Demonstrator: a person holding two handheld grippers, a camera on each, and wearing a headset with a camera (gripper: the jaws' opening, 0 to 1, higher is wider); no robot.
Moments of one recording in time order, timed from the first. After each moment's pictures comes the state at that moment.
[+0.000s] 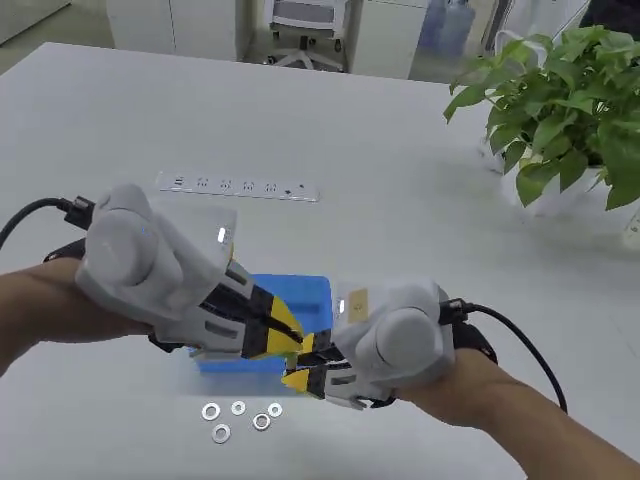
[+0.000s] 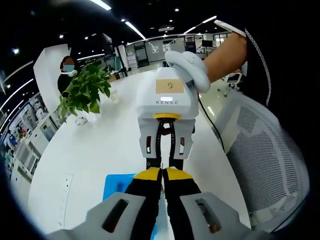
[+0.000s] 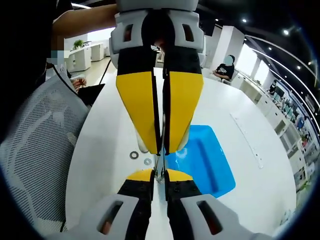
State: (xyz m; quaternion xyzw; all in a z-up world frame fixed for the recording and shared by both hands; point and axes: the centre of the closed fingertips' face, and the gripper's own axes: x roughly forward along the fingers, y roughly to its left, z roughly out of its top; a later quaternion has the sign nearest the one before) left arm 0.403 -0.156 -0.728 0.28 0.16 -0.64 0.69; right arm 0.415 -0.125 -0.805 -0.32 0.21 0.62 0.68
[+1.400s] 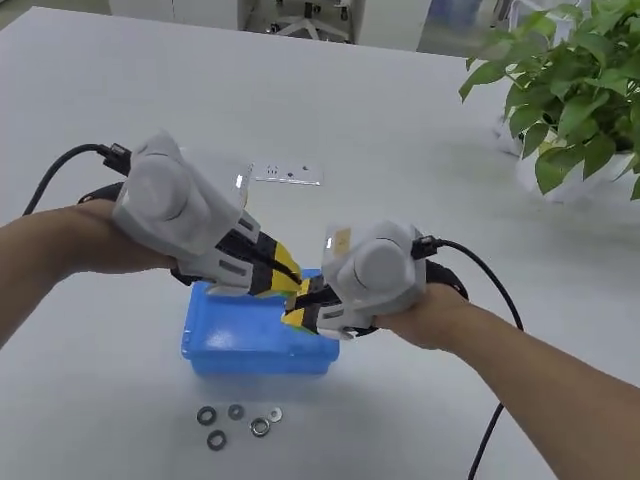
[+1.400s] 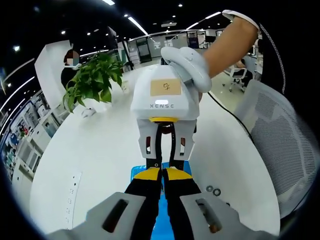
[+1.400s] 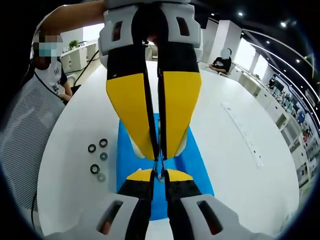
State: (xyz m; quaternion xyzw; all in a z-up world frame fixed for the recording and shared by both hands) left arm 0.490 -0.147 -0.765 0.29 0.17 -0.63 0.69; right arm 0.501 -0.113 -0.841 -0.32 0.23 0.61 0.68
